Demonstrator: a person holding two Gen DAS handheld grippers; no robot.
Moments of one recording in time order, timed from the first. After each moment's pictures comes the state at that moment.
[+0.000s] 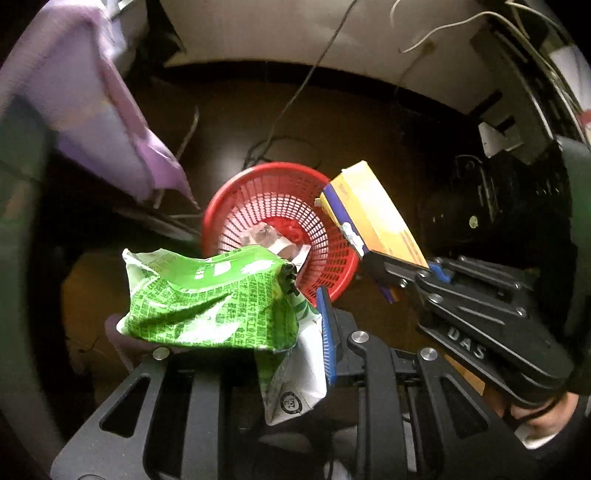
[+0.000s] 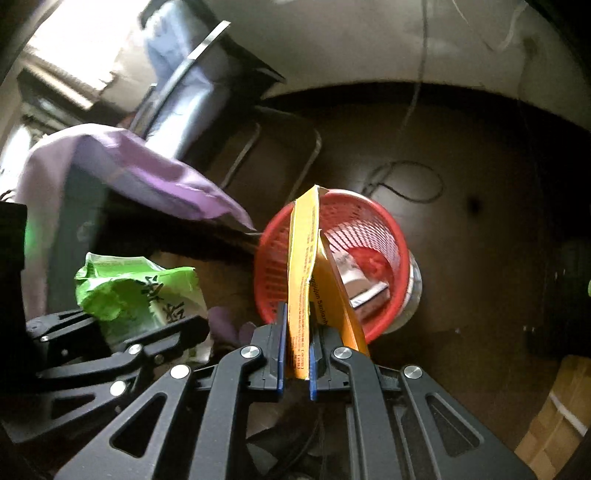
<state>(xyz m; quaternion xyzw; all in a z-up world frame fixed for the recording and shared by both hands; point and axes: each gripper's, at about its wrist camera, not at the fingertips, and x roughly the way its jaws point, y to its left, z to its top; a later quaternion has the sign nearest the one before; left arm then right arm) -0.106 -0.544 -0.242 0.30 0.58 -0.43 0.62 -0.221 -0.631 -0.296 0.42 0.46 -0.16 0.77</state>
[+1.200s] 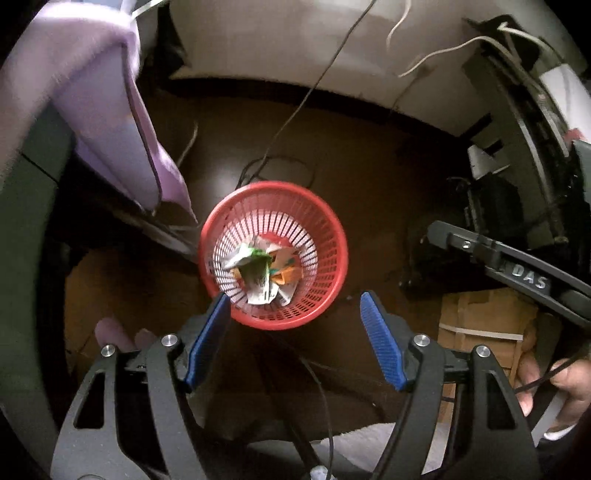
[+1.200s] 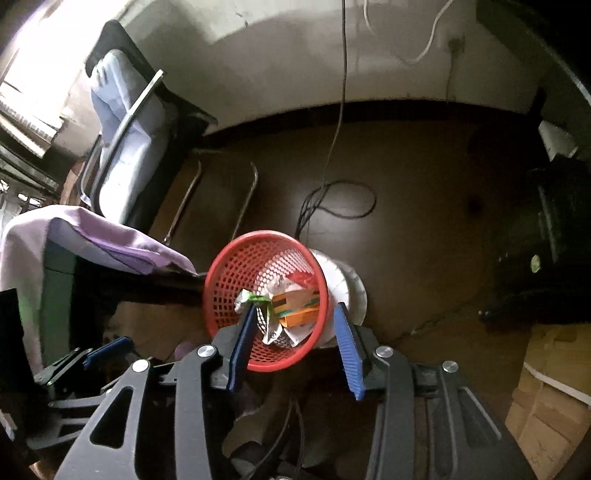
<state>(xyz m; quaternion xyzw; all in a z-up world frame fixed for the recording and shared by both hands) -0.119 -0.534 -0.202 0.26 0.55 -0.45 0.65 -0.267 -0.665 -0.247 0.41 0.44 -0.28 0.75</state>
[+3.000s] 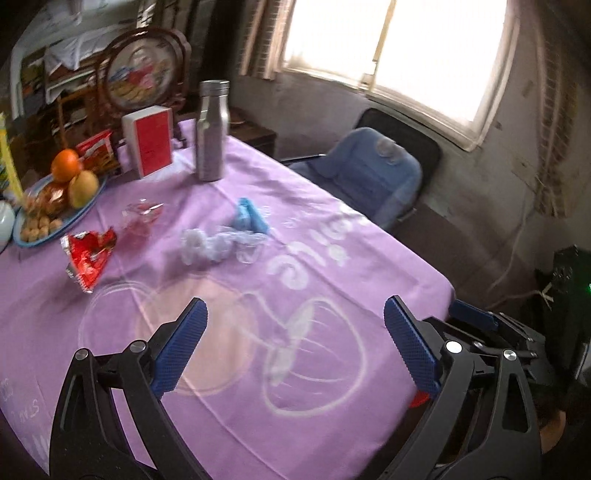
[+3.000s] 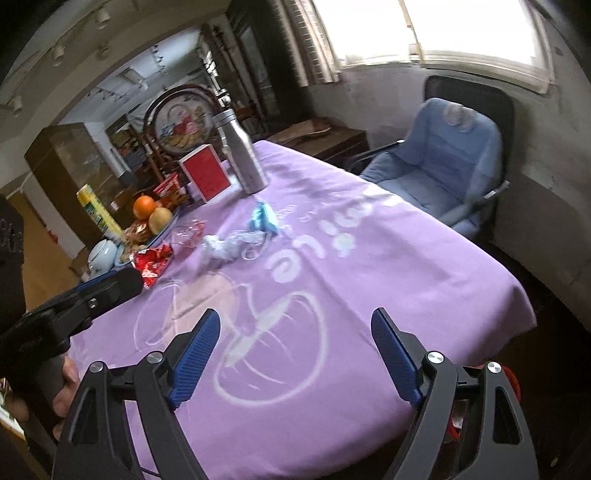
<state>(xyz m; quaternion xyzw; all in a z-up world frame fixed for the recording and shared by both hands) 0.021 -0.124 0.075 -0.01 0.39 -0.24 0.89 -0.043 -0.323 0.035 0.15 0.37 0.04 0.92</state>
